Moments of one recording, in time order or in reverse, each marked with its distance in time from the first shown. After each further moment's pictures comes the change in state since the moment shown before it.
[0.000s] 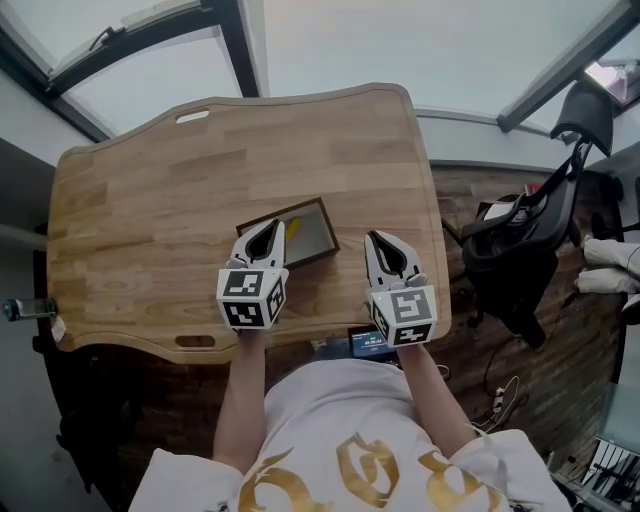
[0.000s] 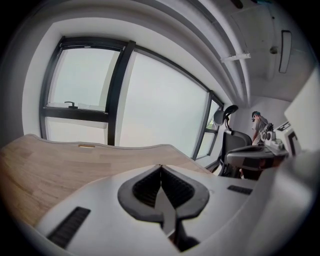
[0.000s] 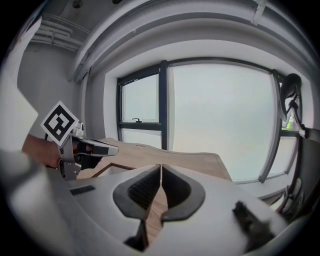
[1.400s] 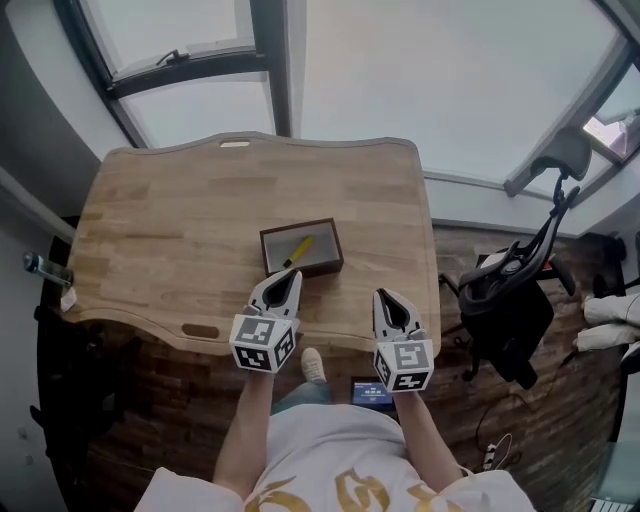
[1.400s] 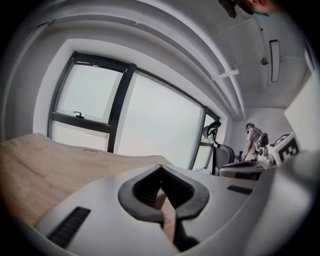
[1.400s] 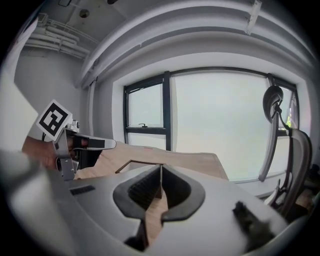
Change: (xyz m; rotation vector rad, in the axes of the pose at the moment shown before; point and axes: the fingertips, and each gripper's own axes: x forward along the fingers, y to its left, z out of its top) left arm -0.115 -0.074 -0.009 -0.033 -0.171 -0.002; right arm -0.112 0.031 -0.022 0.006 -0.056 0.028
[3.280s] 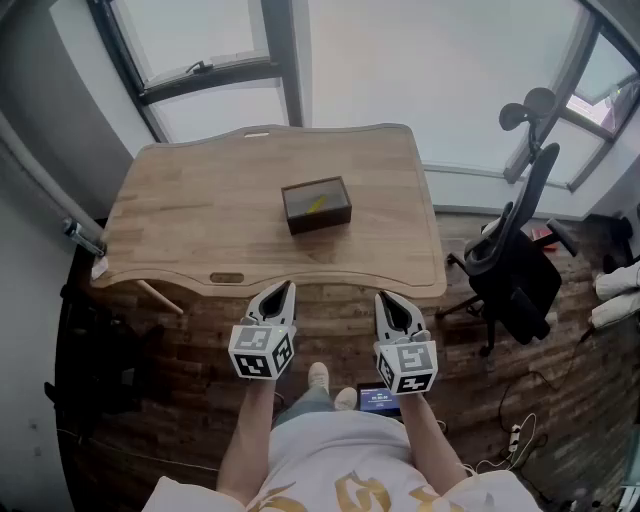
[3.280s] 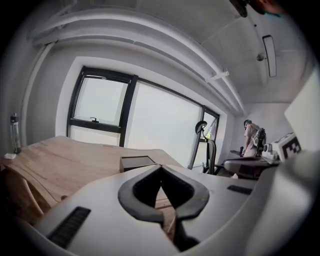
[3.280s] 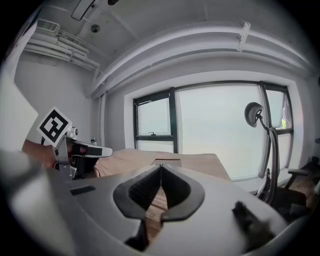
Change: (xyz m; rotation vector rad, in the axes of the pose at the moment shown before) left arm -0.210 -0.071 -0.055 0.021 0.006 0.090; right arm -0.190 0.102 -0.036 0.019 -0.107 0.026
